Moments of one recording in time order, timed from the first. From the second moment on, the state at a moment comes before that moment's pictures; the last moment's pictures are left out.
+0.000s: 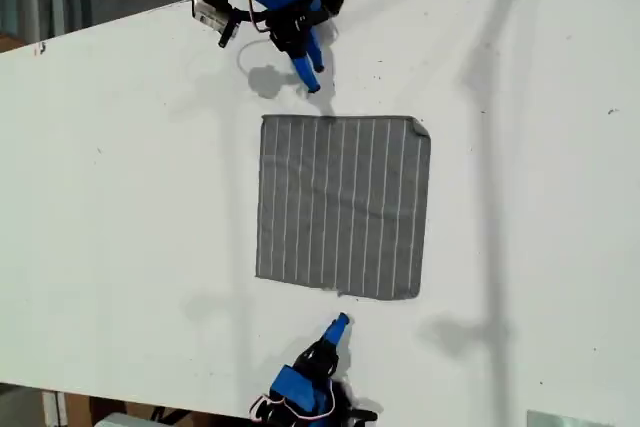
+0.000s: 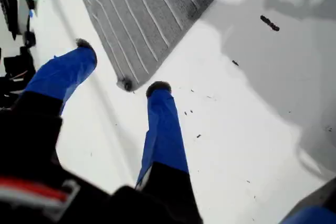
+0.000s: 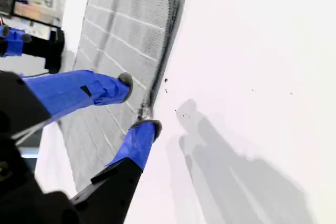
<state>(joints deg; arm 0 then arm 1) 9.9 198.6 178.3 75.2 -60.6 -8.4 189.1 161.2 86.5 98.0</state>
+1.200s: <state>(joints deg) -6.5 198.4 176.6 75.9 -87.4 -25.9 94.2 105.0 76.3 86.6</state>
